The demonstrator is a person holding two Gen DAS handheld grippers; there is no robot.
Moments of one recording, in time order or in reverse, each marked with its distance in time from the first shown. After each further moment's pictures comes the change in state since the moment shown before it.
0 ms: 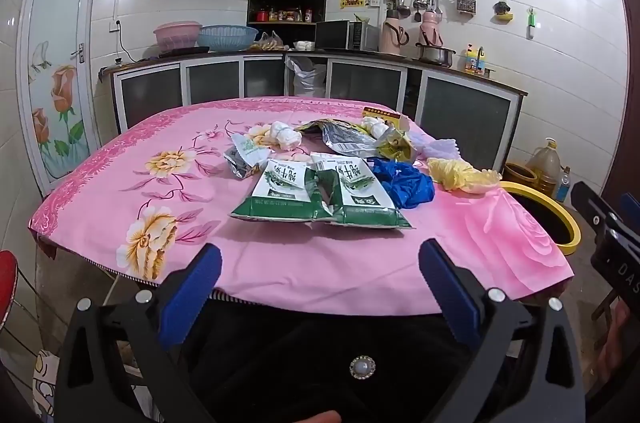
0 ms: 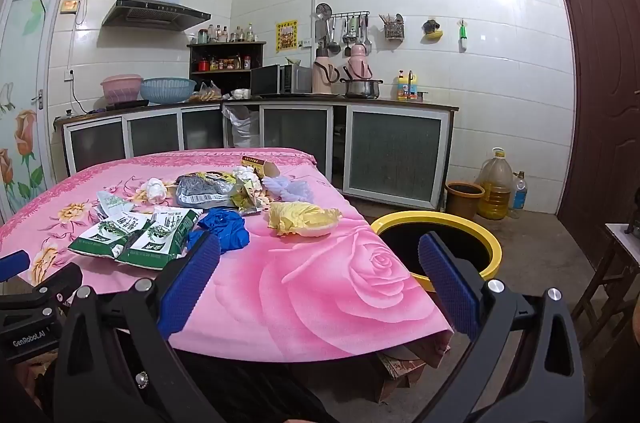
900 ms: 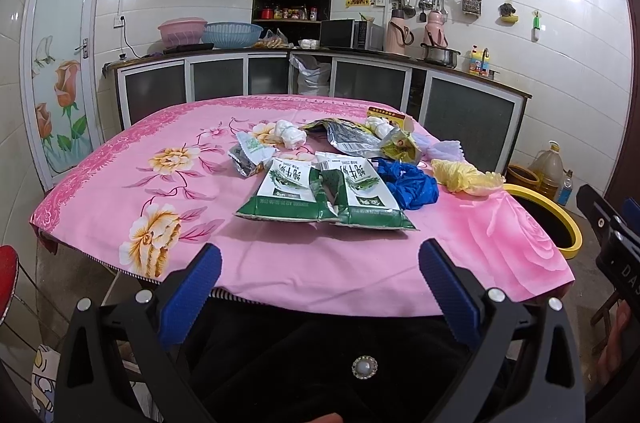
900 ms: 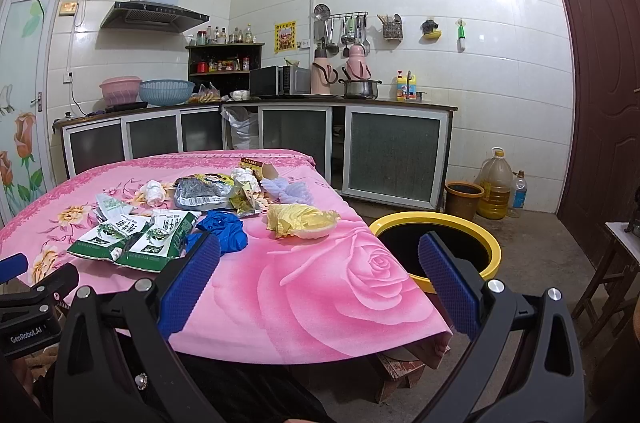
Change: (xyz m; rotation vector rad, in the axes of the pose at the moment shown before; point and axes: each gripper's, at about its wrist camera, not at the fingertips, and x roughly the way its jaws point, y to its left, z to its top) left arm 0.000 0.001 0.001 -0.013 -0.004 0.020; right arm 0.000 -0.001 0.001 0.001 -0.003 0.000
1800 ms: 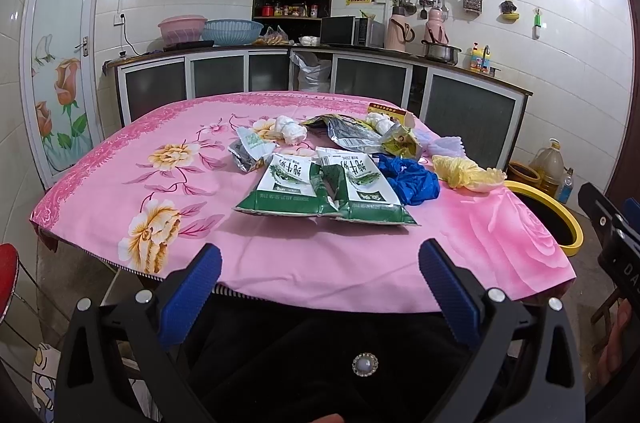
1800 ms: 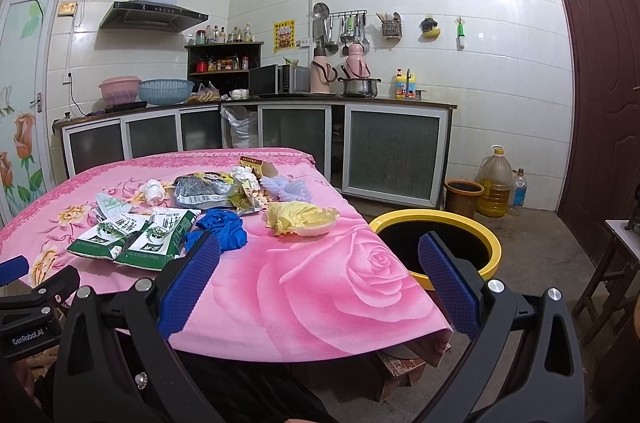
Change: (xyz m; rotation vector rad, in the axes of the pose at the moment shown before) left arm 0.001 -0.001 -0.004 -0.001 0.011 0.001; right arm 0.001 -0.001 -0.001 0.002 0.002 0.001
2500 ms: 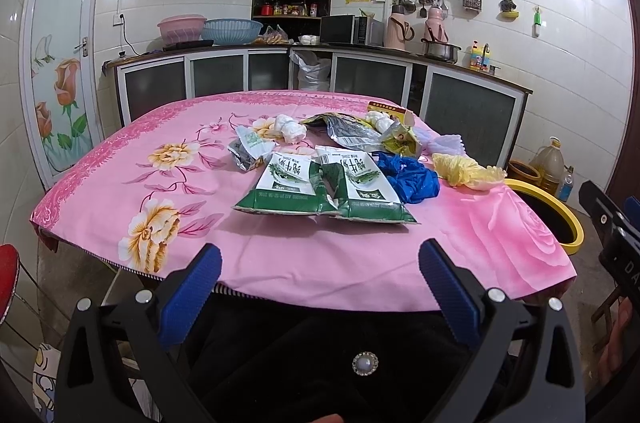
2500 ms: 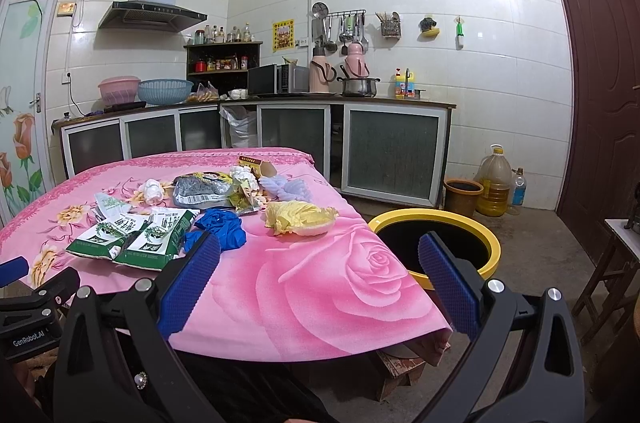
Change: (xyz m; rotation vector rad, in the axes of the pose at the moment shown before) left arm 0.000 0.001 -0.002 0.001 0.003 -0.001; right arm 0.000 0.000 0.000 0.002 0.000 0.001
